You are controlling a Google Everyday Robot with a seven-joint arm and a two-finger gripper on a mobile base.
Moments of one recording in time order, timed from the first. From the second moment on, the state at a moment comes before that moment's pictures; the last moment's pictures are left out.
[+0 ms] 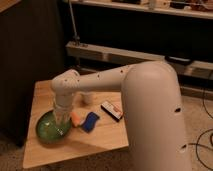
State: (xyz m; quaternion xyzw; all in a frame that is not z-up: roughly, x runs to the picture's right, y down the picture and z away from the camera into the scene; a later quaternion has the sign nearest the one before) arm -0.235 0.158 0.754 -0.43 0.08 0.48 0.76
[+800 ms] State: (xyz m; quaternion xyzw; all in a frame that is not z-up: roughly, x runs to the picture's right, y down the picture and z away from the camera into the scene) arm -0.235 0.155 0.783 -0.43 0.08 0.48 0.76
